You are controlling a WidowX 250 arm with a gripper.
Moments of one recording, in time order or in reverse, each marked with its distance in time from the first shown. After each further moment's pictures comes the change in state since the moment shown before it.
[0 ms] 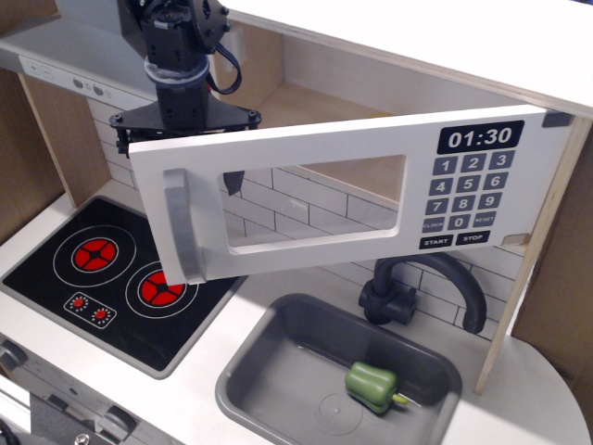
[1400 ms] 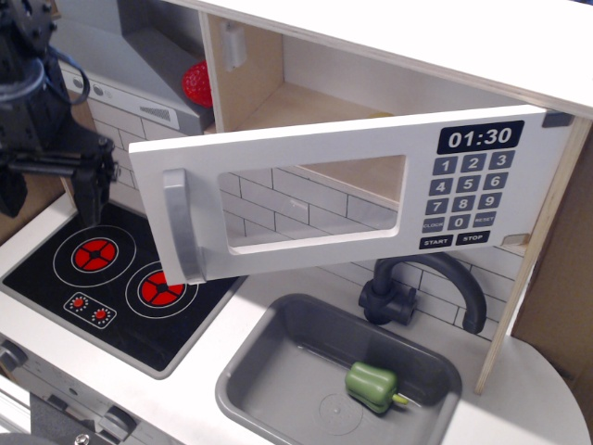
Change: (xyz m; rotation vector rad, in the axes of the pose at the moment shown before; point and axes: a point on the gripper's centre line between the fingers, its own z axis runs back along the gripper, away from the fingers) arm -0.040 0.096 0.024 0.052 0.011 -0.164
